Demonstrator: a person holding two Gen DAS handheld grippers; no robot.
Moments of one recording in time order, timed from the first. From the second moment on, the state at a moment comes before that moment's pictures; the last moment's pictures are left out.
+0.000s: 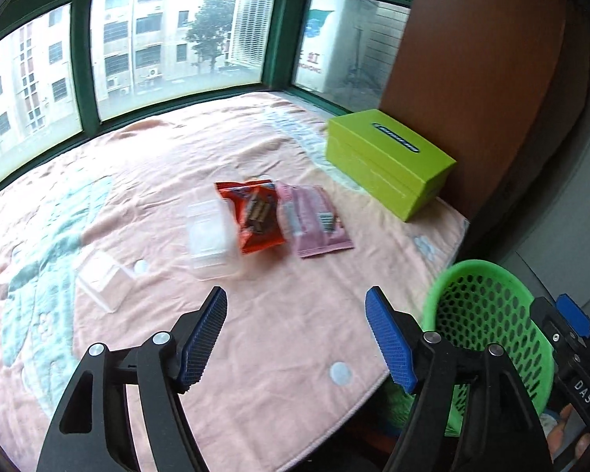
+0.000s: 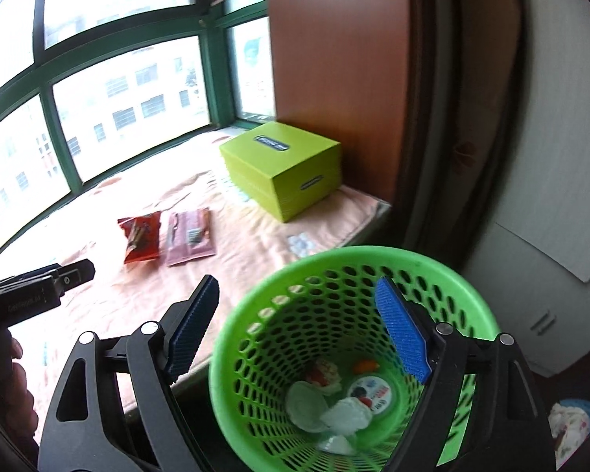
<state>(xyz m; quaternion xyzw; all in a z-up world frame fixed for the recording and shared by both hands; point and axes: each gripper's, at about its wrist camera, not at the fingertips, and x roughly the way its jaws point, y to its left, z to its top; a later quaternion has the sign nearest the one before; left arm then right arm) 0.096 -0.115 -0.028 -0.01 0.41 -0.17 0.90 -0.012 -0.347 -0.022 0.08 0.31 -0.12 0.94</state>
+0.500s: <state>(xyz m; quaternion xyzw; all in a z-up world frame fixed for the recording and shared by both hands) 0.181 0.011 -0.069 -0.06 0.46 0.03 0.89 0.041 -0.281 -0.032 0.04 0.33 -0.05 0.94</state>
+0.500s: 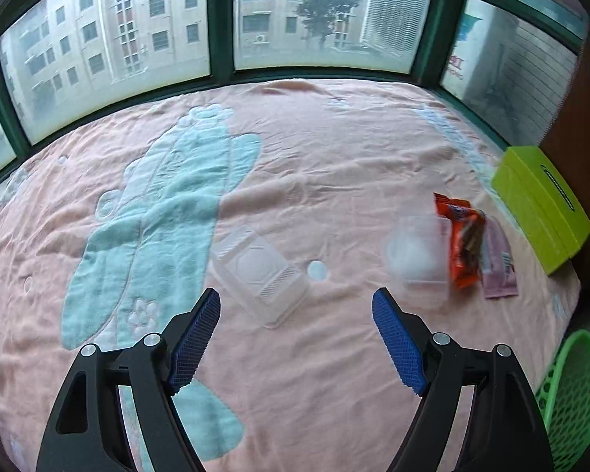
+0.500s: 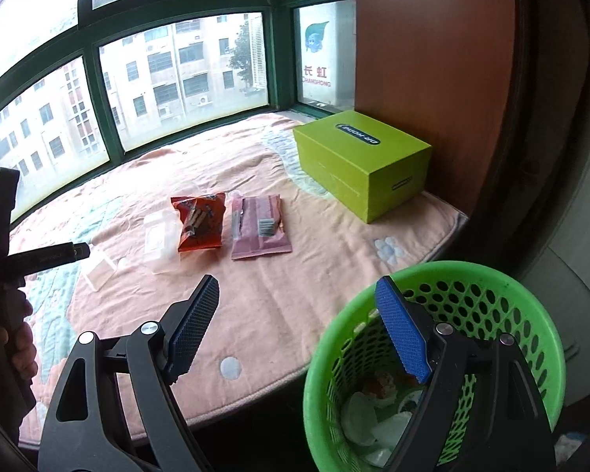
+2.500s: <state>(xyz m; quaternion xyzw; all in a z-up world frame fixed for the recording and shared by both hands) 0.181 0.111 -0.084 -0.18 0.46 0.09 0.87 0.218 -0.113 -0.116 -0.03 0.42 0.04 0.91</state>
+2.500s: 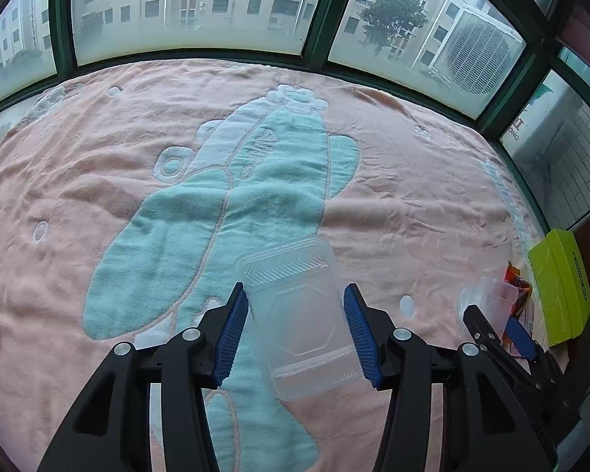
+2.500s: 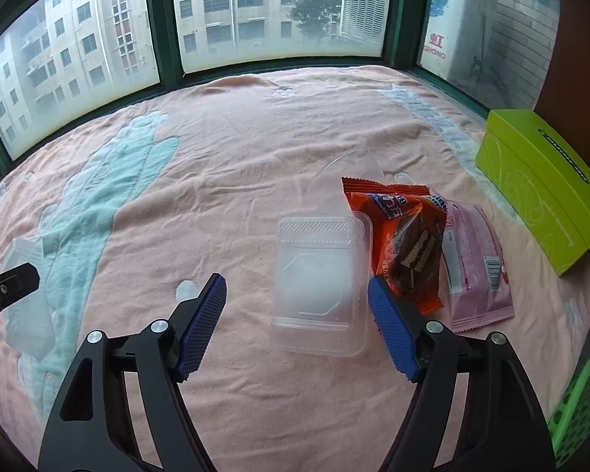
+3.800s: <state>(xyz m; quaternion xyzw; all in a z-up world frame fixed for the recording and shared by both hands) 0.146 0.049 -0.040 -0.15 0.42 0.03 0.90 0.130 -0.176 -0.060 0.00 0.37 0.03 0.93</state>
